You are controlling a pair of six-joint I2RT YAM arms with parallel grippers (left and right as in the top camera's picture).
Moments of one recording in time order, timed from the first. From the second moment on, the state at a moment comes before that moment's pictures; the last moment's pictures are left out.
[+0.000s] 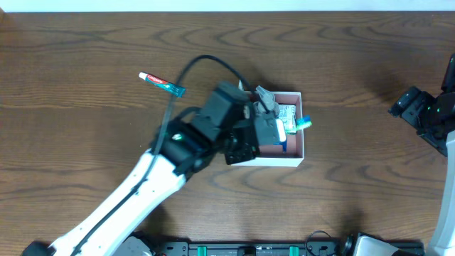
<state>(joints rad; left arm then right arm) -0.72 1.36 1.26 -0.78 0.29 0.64 -0.30 1.39 1.50 -1.33 0.14 0.46</state>
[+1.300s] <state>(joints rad) -0.91 1.71 1.26 -0.71 -0.22 0.78 -0.30 1.39 1.50 -1.33 0.14 0.46</state>
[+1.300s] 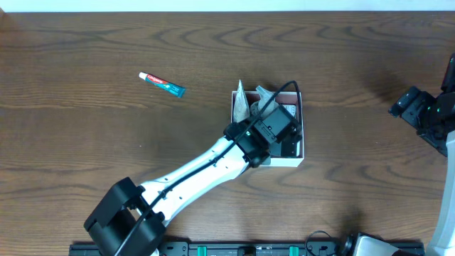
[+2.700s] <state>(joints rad) -0.16 1.39 1.26 -0.47 -0.20 0.06 -0.30 1.39 1.50 -1.33 0.14 0.46</state>
